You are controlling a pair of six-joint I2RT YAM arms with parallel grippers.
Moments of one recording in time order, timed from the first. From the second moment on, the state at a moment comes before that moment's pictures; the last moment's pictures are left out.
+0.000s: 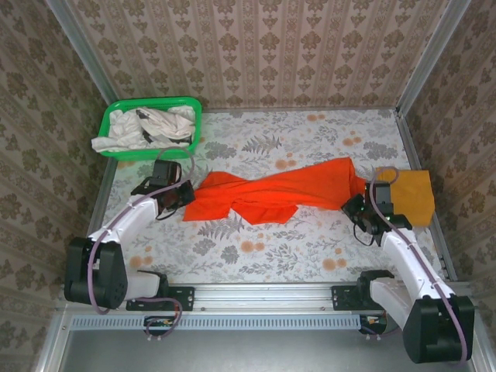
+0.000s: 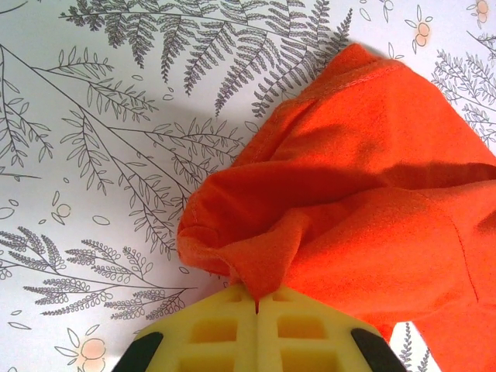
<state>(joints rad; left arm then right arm) -0.24 1.30 0.76 -0.46 0.12 -0.51 -0.01 0.94 0.48 -0.47 -0.09 0.88</state>
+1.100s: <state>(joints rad) -0.23 1.30 0.64 -0.45 0.13 -0.56 0.11 1.33 0.63 -0.43 -0.03 0.78</state>
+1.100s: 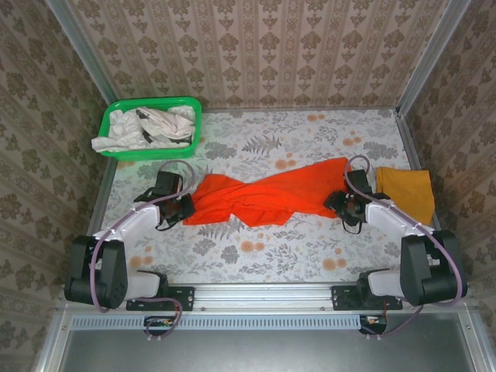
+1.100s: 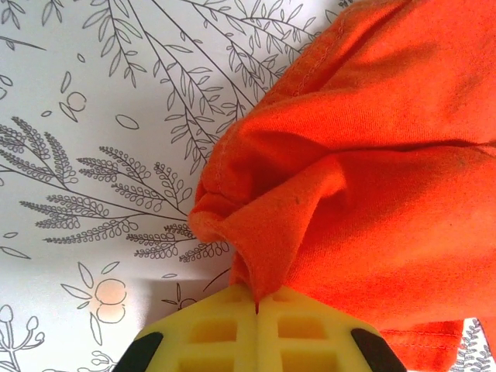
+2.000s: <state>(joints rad) -0.23 1.13 0.66 -0.40 0.11 -0.56 0.18 1.10 0.75 -0.54 0.10 0.69</state>
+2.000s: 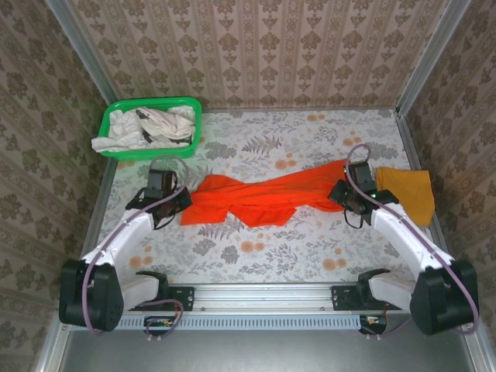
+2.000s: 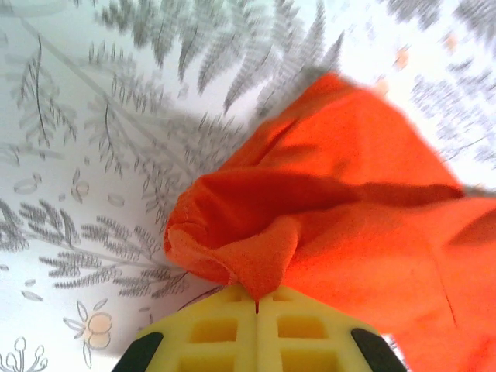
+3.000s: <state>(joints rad) -0.16 0.93 1.46 -0.61 0.04 -0.40 0.18 0.84 1.48 -0.67 0.05 0.33</state>
